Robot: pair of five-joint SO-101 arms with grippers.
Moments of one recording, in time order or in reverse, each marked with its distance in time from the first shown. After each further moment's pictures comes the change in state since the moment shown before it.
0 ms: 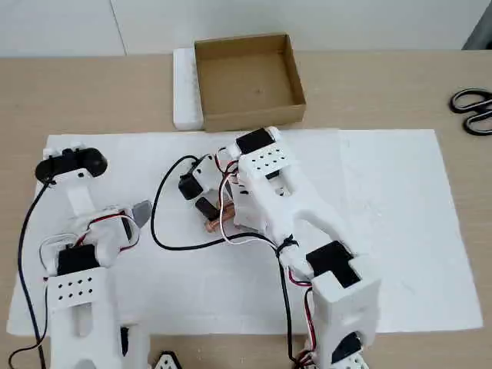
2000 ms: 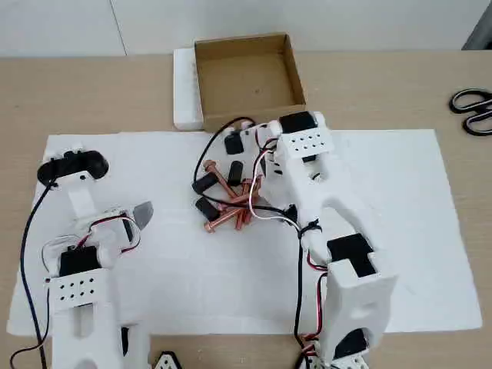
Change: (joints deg) left arm 0.0 0.0 1.9 -2.0 0.0; right arm 12.1 0.0 -3.6 0.8 -20.9
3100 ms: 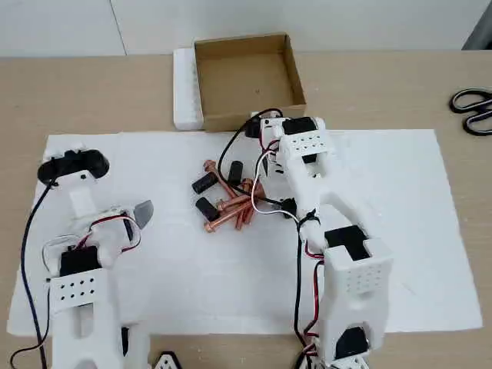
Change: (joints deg) left arm 0.3 0.0 0.0 -0.5 0.0; right arm 1.2 8.4 -0.7 -9.8 -17.8
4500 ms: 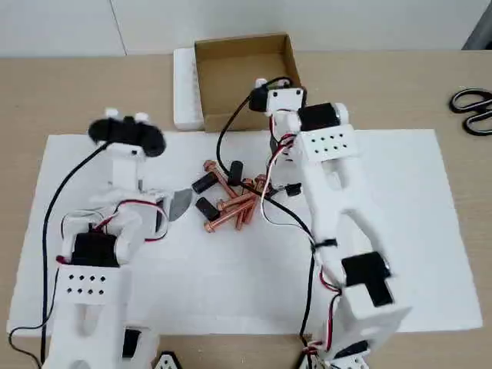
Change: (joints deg) left arm 18.4 0.0 -18.7 10.8 -9.5; right arm 1.1 -20.0 -0.2 6.2 0.2
